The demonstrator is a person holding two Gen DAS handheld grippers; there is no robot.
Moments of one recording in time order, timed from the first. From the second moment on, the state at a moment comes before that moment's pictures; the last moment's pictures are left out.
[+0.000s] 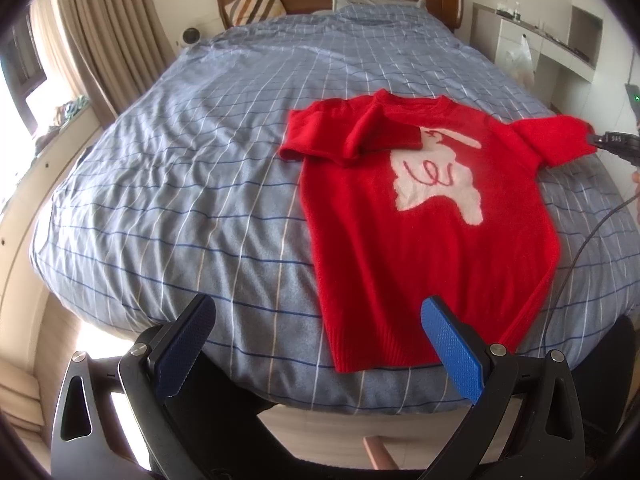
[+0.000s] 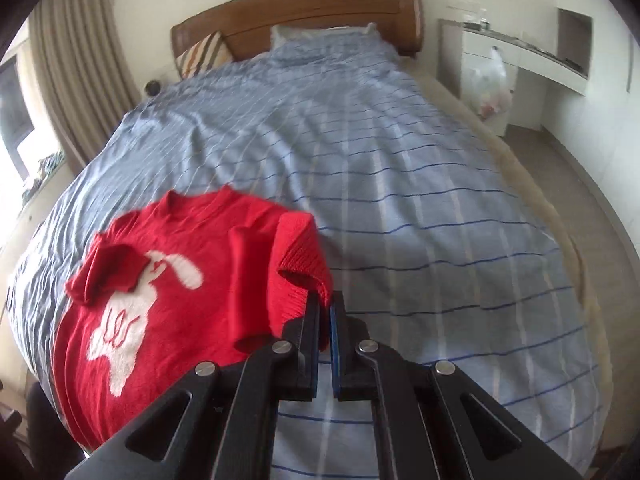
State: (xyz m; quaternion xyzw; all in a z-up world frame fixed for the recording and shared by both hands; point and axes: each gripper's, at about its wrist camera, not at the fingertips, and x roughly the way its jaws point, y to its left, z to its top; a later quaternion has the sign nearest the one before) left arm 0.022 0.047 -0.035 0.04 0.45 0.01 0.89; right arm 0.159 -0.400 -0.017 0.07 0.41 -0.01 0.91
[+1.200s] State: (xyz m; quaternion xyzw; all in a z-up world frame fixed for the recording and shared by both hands) left arm 0.034 0.024 -0.042 0.08 0.46 0.01 0.88; right arm 0.051 -0.620 -0.080 0.33 0.44 -0.21 0.81
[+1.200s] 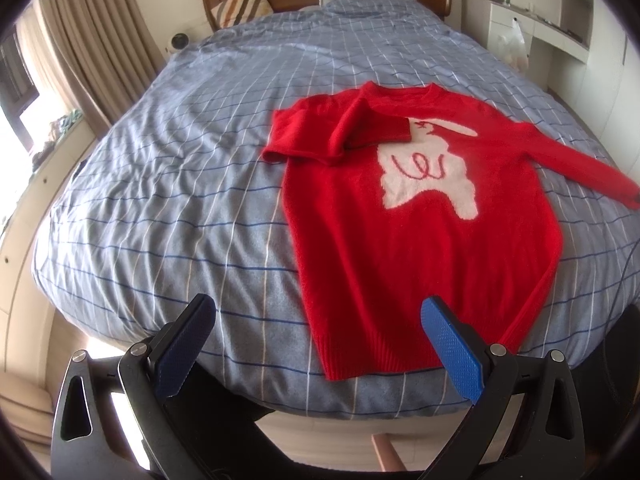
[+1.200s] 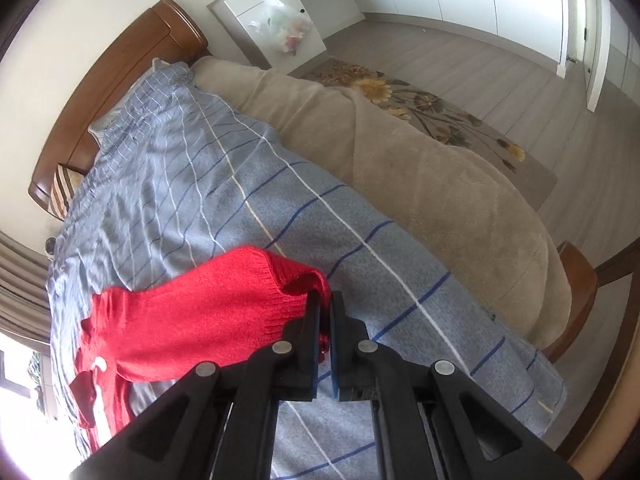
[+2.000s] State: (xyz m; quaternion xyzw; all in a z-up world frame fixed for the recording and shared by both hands) left arm 0.241 -0.082 -0.107 0.31 0.43 -0.16 0.83; right arm -0.009 -0.484 -0.048 0.16 0.40 -0.18 0.88
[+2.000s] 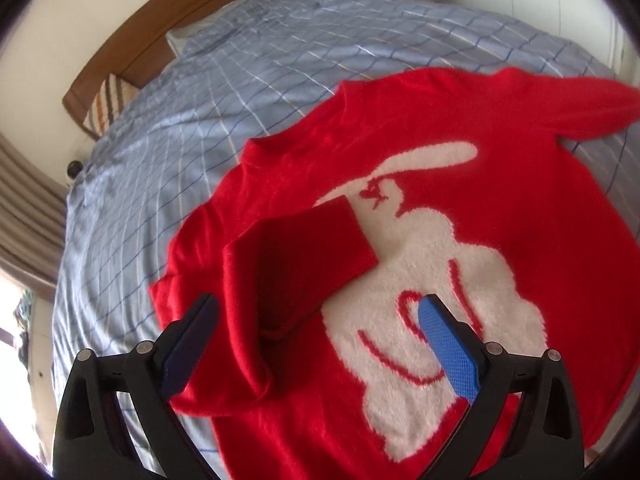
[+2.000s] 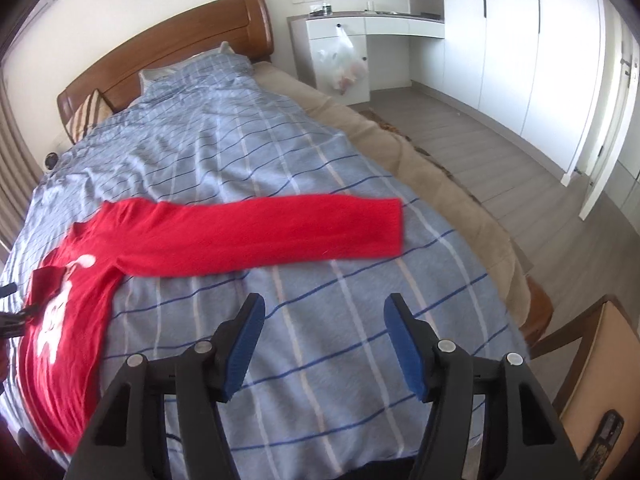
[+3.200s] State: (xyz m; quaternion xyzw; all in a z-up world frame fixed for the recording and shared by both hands) left arm 0.190 0.354 -0.113 -0.19 0.43 0.26 0.84; right arm -0.017 -0.261 -0.077 0.06 0.43 0.02 0.90
